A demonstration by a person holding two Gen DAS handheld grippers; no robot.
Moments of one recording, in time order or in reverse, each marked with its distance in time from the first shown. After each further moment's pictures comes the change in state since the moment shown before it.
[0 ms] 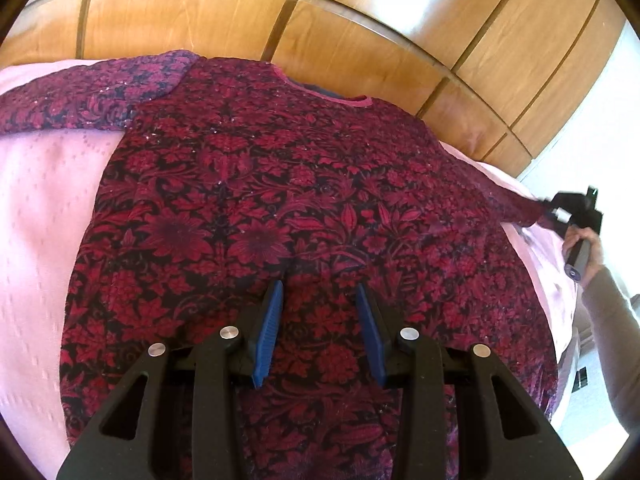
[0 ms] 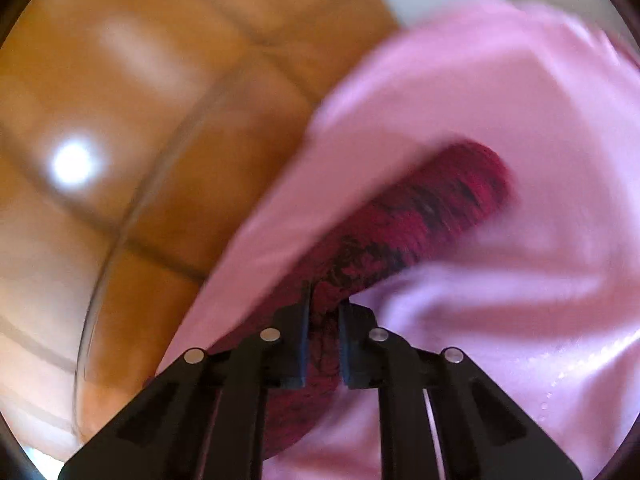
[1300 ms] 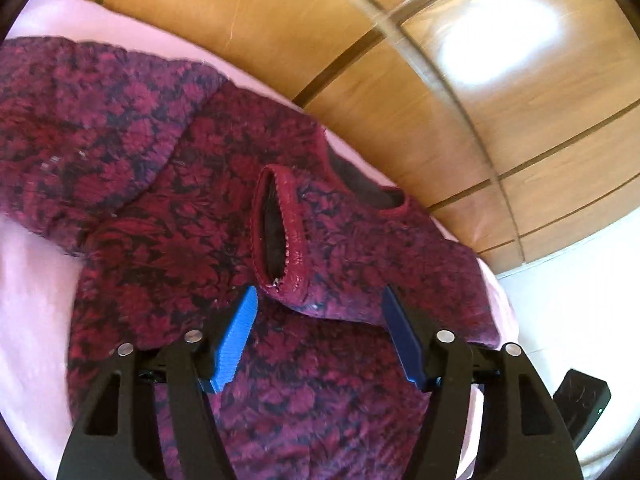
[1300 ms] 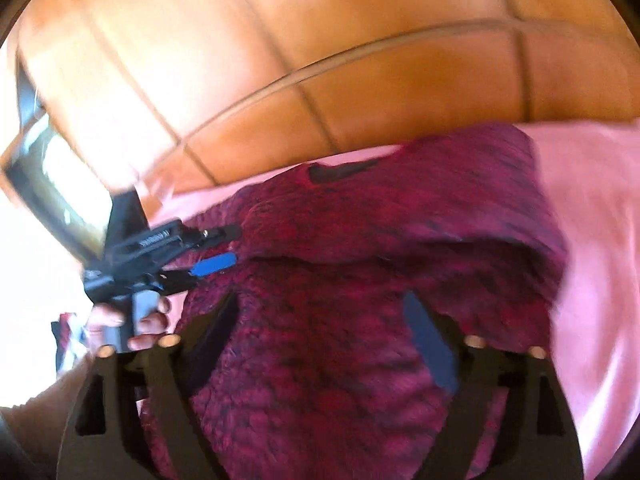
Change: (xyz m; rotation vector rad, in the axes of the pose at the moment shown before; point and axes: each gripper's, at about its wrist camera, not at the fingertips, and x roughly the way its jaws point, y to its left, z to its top) left arm 0.060 0.046 0.141 -0.372 0.043 -0.086; right arm -0.032 0.214 -0.239 -0.650 0.419 0.473
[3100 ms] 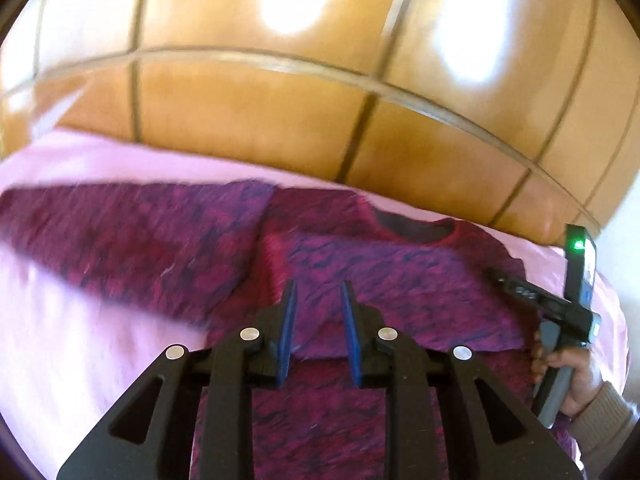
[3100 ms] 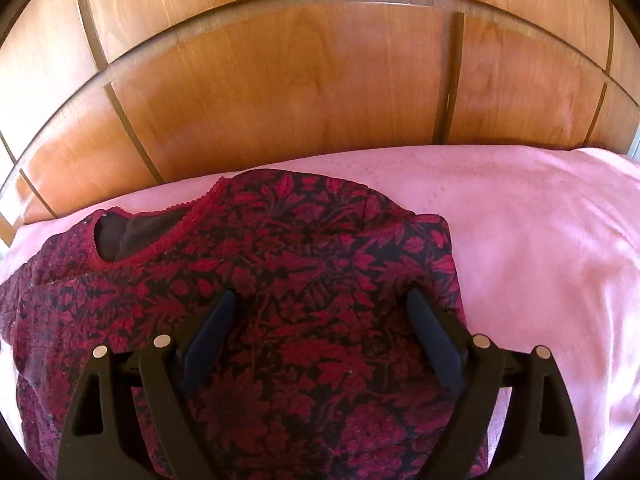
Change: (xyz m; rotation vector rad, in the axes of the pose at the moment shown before) left arm -0.043 -0.034 -0.022 0.342 -0.293 0.321; right arm 0.123 -0.085 0.071 -0.011 -0.011 -0.494
